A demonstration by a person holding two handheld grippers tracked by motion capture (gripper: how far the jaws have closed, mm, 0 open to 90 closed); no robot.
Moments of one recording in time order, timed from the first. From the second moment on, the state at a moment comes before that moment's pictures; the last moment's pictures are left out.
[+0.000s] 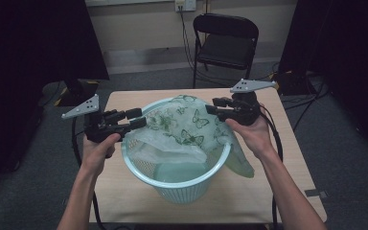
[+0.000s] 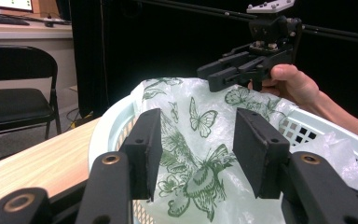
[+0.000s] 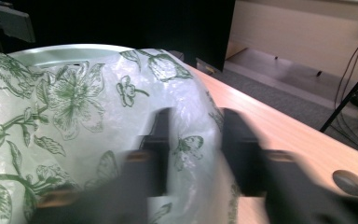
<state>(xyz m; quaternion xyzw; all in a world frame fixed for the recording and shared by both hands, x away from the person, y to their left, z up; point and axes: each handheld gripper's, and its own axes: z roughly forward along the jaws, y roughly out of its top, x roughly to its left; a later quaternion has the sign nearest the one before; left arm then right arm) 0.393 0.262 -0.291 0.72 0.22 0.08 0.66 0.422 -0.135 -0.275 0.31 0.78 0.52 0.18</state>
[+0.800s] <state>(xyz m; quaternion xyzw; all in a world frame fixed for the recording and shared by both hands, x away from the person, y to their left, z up) 0.389 0.256 -0.292 0.73 0.19 0.07 0.65 0.382 -0.105 -0.255 0.22 0.79 0.54 0.18</state>
